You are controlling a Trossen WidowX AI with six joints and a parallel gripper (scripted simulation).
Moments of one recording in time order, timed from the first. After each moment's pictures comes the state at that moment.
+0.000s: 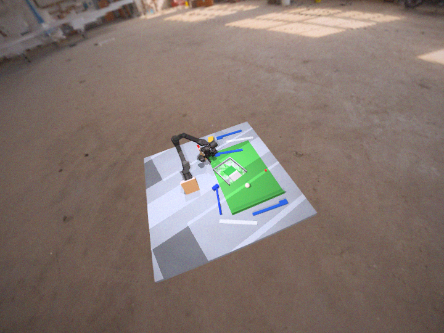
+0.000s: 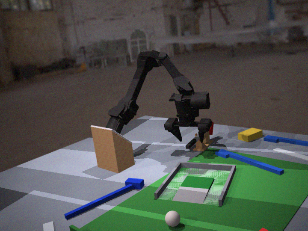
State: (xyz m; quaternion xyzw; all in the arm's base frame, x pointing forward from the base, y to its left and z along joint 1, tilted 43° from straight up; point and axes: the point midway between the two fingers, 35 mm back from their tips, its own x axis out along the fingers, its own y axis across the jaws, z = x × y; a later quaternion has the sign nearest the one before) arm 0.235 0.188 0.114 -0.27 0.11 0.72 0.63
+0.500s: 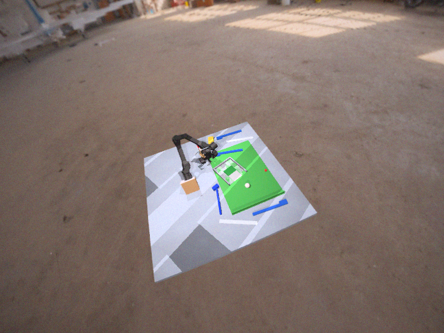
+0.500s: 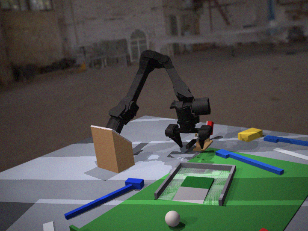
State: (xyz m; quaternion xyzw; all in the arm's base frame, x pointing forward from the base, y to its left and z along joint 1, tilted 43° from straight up) arm 0.235 0.207 0.094 -0.27 0.11 0.72 0.63
